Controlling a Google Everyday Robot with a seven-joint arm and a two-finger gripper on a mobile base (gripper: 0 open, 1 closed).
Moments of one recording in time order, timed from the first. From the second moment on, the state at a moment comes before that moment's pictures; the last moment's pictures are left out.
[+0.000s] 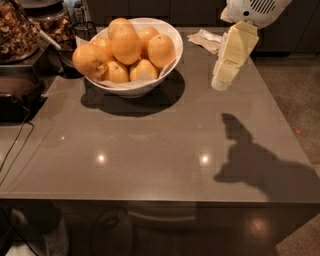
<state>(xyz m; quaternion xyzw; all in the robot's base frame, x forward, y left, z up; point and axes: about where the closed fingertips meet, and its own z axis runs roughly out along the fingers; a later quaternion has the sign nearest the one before) 0.537 -0.129 1.020 -0.61 0.77 0.00 0.20</state>
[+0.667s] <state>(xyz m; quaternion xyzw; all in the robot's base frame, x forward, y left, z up) 0.612 -0.052 1.012 -0.66 0.71 0.08 0.22</state>
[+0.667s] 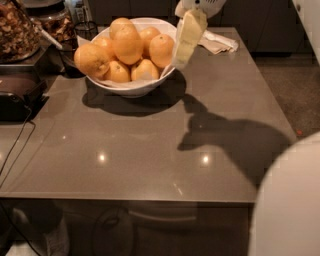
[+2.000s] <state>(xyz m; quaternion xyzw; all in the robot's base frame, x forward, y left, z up) 0.683 0.032 1.032 -0.69 0.67 0.03 0.27</state>
